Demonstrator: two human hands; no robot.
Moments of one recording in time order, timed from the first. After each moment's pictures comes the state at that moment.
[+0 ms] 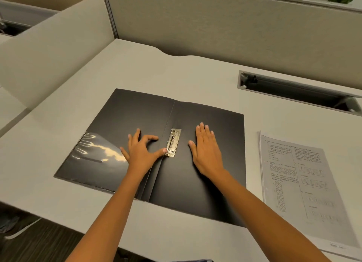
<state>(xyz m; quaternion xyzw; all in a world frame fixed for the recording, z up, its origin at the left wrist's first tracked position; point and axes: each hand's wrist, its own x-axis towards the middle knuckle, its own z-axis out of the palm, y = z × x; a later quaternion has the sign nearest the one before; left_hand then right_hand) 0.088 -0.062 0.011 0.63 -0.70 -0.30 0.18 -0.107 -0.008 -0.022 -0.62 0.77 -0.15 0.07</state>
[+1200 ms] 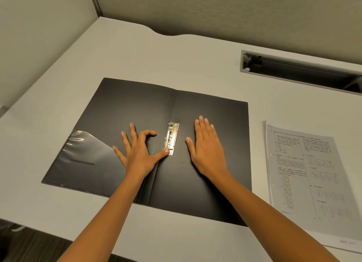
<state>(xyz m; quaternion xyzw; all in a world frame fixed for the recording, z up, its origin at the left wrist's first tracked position) 0.083 -0.068 -0.014 0.63 -0.72 -0.26 0.12 -0.104 -0.008 -0.036 -0.60 0.79 -0.14 0.04</state>
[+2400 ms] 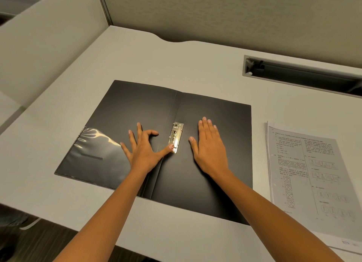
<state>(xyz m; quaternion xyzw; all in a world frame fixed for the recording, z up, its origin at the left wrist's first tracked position) 0.084 -0.068 -0.011 0.63 -0.71 -0.29 0.13 -0.104 -0.007 -0.033 -0.60 0.78 -0.15 0.05</state>
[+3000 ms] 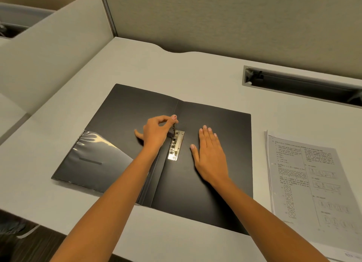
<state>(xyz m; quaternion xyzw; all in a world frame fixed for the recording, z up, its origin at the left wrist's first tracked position) 0.032 -0.110 0.037 0.61 -0.64 -0.38 0.28 -0.105 -0.007 -0.035 -0.60 0.78 -0.16 0.04</state>
